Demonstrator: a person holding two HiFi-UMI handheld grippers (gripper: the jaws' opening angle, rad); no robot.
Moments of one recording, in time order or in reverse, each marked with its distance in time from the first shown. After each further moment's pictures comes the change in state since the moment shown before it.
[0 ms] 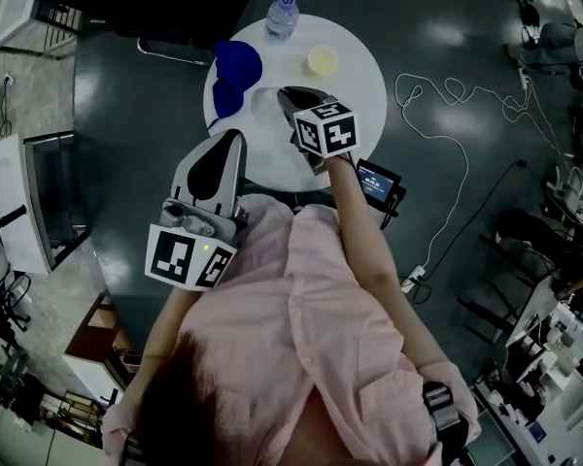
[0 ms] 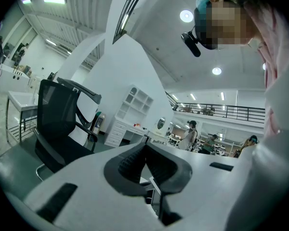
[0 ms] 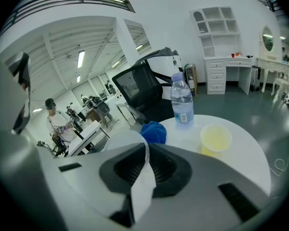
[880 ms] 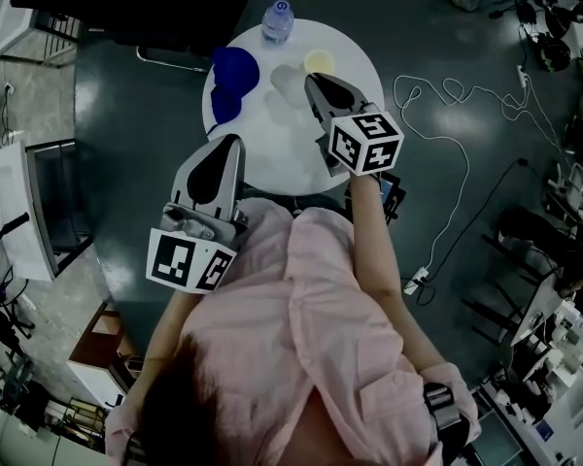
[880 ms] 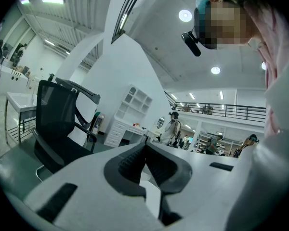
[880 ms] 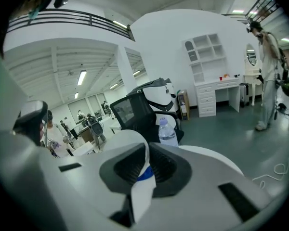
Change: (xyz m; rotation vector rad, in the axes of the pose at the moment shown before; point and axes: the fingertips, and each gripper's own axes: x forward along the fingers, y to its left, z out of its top) left arm 0.000 -0.003 0.000 0.011 0.002 -0.009; right arm -0.083 -0.018 0.072 0.009 -0.305 -0.073
